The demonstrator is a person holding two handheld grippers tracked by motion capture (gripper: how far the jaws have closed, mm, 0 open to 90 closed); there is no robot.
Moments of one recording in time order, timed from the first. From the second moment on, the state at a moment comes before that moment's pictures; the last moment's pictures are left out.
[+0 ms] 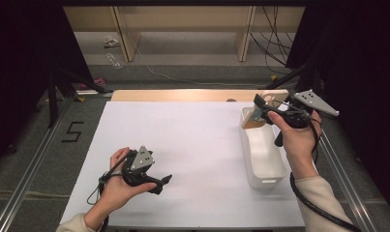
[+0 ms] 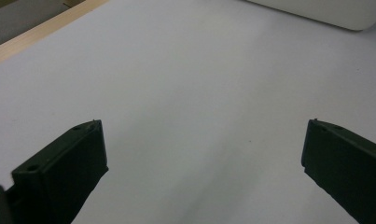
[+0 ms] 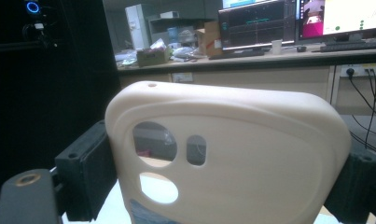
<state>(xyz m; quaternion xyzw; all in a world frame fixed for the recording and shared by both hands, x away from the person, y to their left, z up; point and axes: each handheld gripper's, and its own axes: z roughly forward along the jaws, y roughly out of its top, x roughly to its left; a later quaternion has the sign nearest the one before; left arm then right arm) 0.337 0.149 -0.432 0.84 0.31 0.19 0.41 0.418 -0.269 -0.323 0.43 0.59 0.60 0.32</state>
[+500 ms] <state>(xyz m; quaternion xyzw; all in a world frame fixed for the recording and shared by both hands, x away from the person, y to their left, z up) 0.337 0.148 -0.431 0.84 0.31 0.19 0.41 0.420 -0.272 -0.324 0.44 0.59 0.59 0.32</state>
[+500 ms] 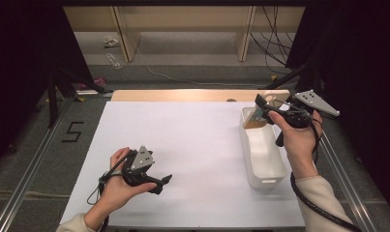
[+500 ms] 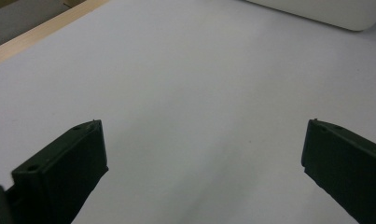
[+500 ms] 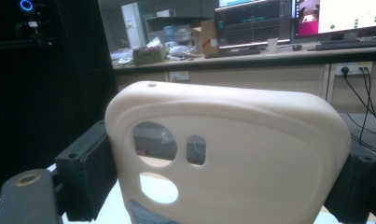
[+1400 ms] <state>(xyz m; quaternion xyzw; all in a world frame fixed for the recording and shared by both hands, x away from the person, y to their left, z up) 0.337 0.148 -0.431 0.84 0.31 0.19 0.41 0.422 -0.277 -0.326 0.44 0.59 0.59 0.33</state>
